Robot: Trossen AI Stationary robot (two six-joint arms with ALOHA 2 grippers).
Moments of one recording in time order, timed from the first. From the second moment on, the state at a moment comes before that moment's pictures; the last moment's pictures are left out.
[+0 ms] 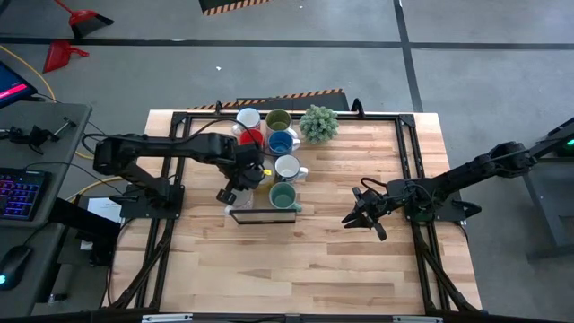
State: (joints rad) left arm 0.14 1.49 1.20 -1.02 0.14 0.55; right arm 0.22 0.96 0.13 0.61 -0.22 0.33
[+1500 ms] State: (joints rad) left arm 0.14 1.51 1.20 -1.00 0.14 0.39; right arm 0.22 0.96 0.13 0.61 -0.23 0.33
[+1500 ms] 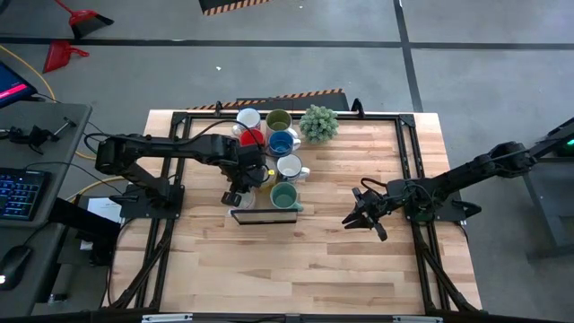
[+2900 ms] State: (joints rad) left arm 0.14 1.51 1.33 -1.18 0.09 0.34; right arm 0.22 0.96 0.13 0.60 -0.24 0.33
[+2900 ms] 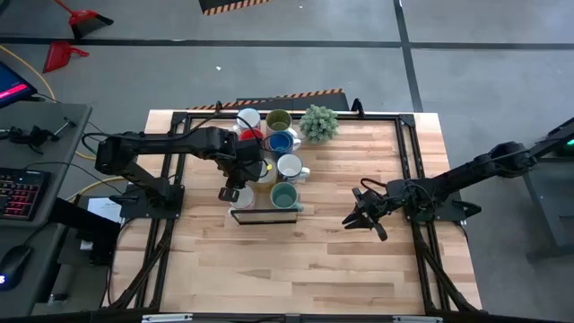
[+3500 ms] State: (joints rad) left arm 0.19 1.45 1.27 -1.48 -0.06 0.19; right arm 0.22 0.96 0.14 0.63 0.07 0.09
